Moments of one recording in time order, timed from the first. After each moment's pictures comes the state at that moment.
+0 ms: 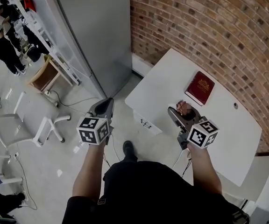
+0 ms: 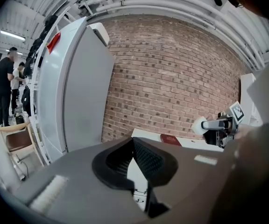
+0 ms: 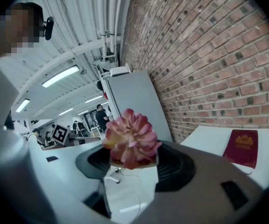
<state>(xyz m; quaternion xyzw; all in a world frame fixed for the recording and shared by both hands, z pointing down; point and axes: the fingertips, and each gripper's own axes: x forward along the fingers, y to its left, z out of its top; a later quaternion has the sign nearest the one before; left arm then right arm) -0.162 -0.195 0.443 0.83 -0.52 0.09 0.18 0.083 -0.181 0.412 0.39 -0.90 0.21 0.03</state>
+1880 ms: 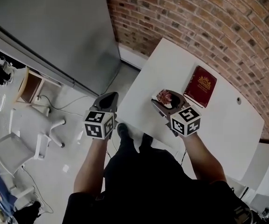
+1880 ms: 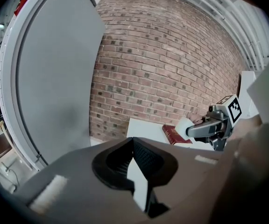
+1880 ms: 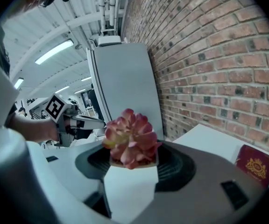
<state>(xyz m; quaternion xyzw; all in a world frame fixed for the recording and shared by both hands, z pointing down) -0.093 -0.358 0.523 0.85 -0.45 0.17 0.22 0.064 -0.337 0.510 0.38 -0.89 0.19 0.17</state>
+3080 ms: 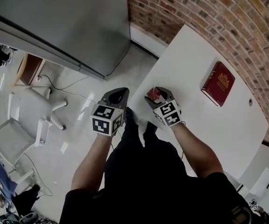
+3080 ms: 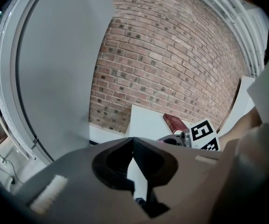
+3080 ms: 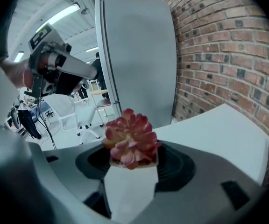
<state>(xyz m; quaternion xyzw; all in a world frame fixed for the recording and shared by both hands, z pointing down) -0.127 -0.356 0.585 0.84 -0.41 0.20 0.28 -0.038 -0.344 0.684 0.32 -0.87 0.17 0.32</state>
